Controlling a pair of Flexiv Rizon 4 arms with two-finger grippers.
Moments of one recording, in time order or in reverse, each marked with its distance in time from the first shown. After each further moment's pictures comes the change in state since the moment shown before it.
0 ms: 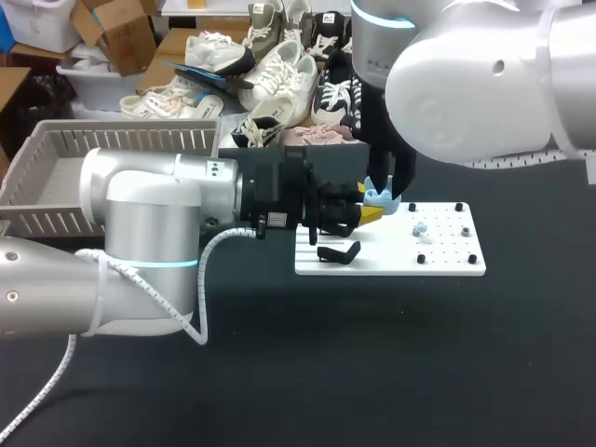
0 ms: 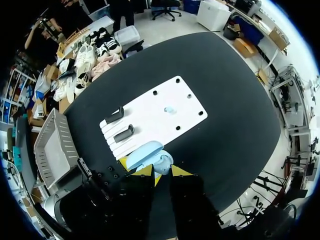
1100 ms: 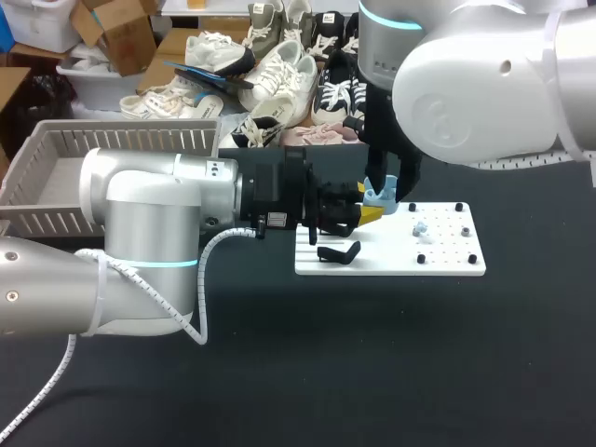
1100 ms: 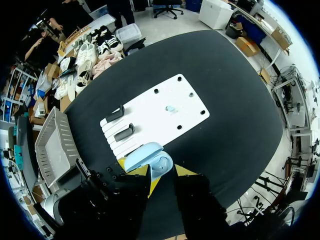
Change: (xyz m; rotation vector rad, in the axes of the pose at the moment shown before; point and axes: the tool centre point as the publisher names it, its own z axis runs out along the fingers) left arm 0.000 0.000 0.000 0.000 0.000 0.000; right arm 0.000 -0.001 0.003 -0.018 0.019 -0.010
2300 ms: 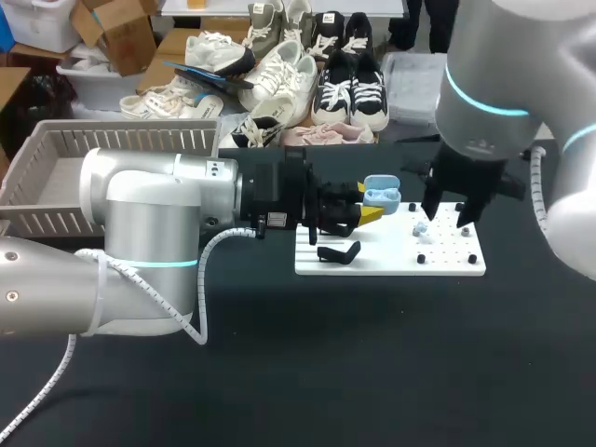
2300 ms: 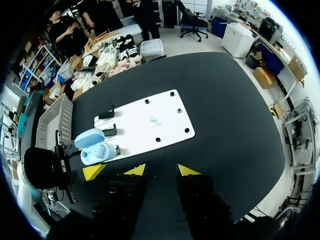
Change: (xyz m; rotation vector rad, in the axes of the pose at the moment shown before) left arm 0.000 0.000 0.000 0.000 0.000 0.000; right arm -0.006 -0.081 0.015 -0.104 -0.188 -0.235
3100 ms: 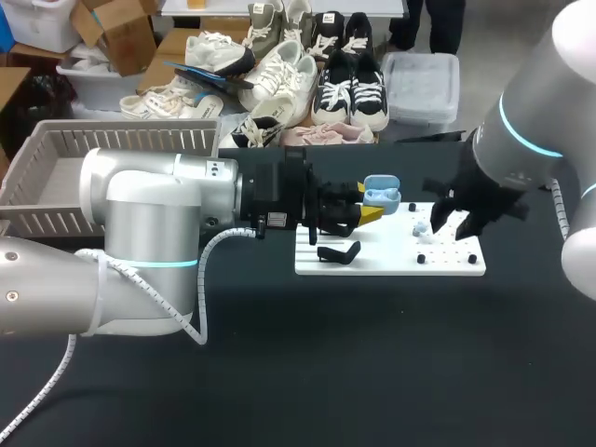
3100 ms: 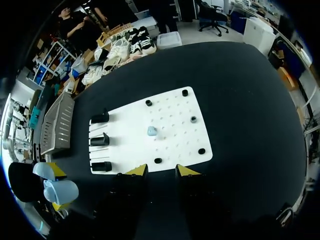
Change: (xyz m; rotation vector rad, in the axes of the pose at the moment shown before) left arm 0.000 0.000 0.000 0.000 0.000 0.000; right arm -0.032 -0.010 0.088 -0.176 0.046 -0.057
